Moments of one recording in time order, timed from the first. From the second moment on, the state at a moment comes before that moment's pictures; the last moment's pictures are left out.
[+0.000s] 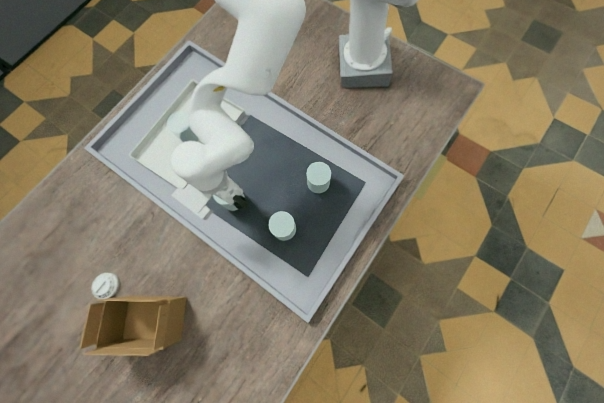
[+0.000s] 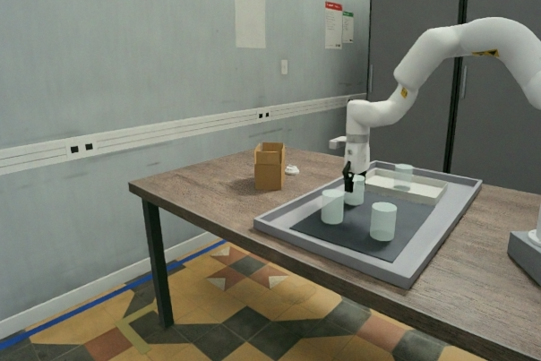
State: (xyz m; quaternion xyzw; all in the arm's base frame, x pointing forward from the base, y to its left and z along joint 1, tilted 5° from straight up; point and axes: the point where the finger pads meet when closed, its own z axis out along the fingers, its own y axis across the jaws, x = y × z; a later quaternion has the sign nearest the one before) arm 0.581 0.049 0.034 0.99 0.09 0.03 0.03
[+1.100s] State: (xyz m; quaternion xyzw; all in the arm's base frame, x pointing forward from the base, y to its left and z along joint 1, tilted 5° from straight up) arm 0.581 0.049 0.034 0.99 0.09 0.03 0.03
